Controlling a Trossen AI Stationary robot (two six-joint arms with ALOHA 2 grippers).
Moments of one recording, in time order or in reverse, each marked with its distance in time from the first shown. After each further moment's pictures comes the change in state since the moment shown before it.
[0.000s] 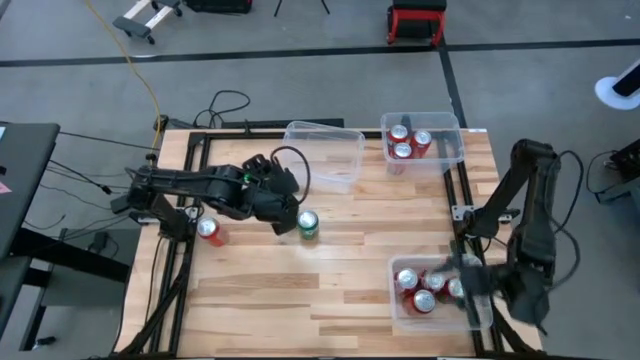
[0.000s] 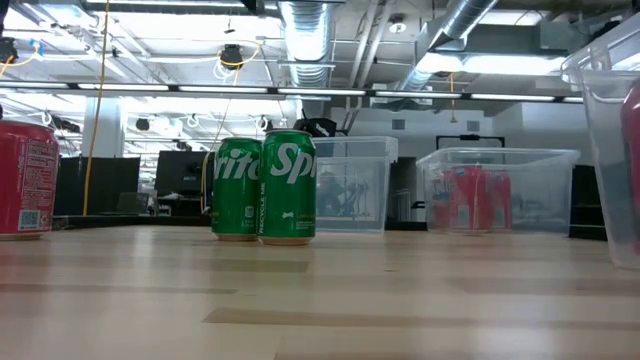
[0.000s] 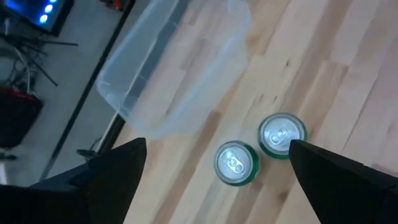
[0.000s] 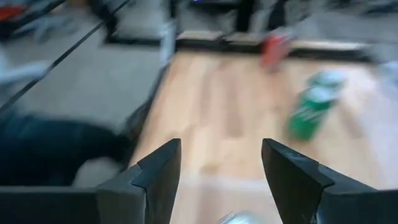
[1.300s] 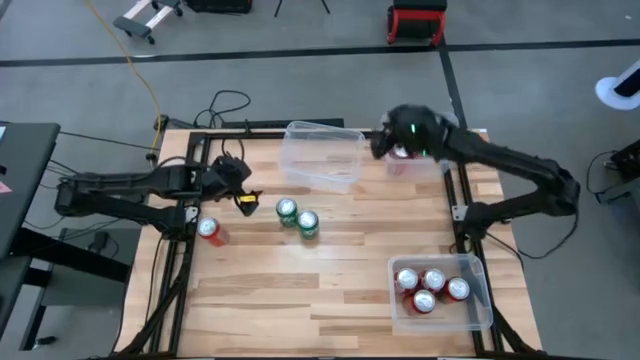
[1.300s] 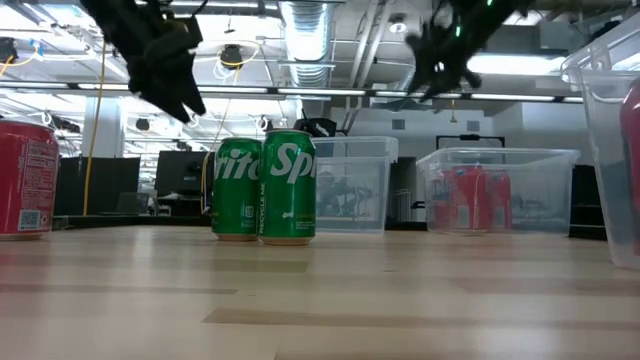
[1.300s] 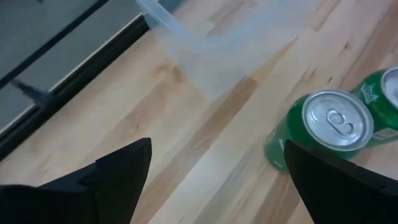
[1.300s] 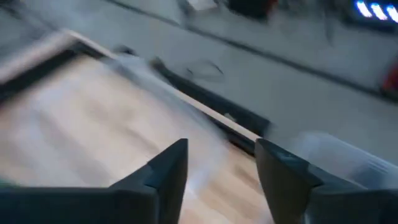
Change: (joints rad) left arm 0.340 -0.766 -1.200 0.794 0.220 0.127; right arm -1.684 0.109 0.078 0.230 -0.660 -0.402
